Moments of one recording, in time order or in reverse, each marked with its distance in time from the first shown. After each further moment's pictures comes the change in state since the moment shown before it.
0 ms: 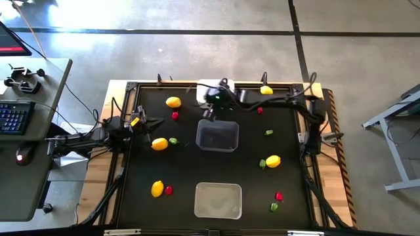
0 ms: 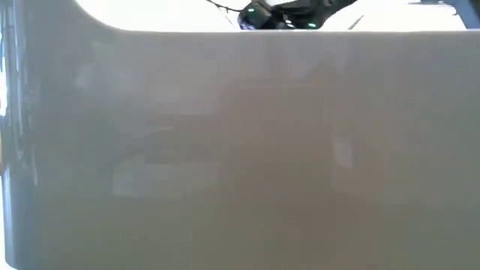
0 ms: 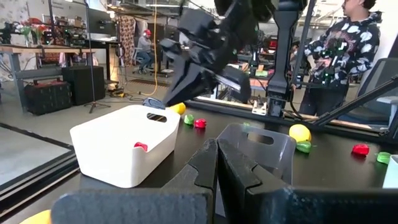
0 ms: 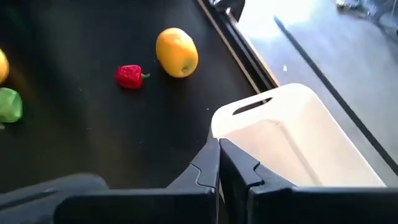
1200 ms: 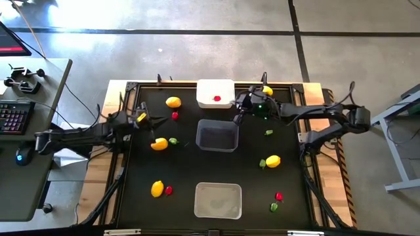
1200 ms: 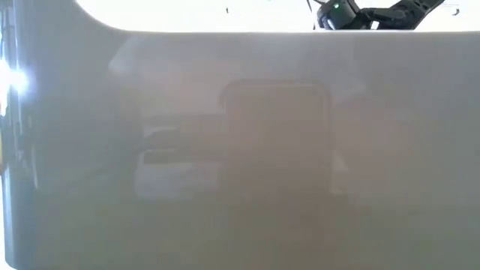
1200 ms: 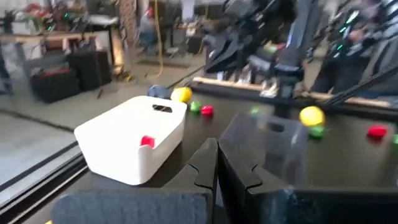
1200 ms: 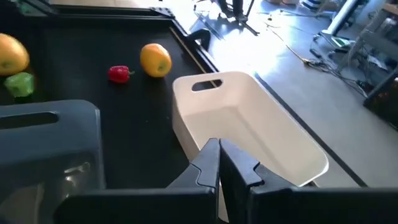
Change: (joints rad) left arm 0.047 0.346 0.138 0.084 0.028 0.048; right arm -0.046 -0.505 -0.703 0.474 -0.021 -0.104
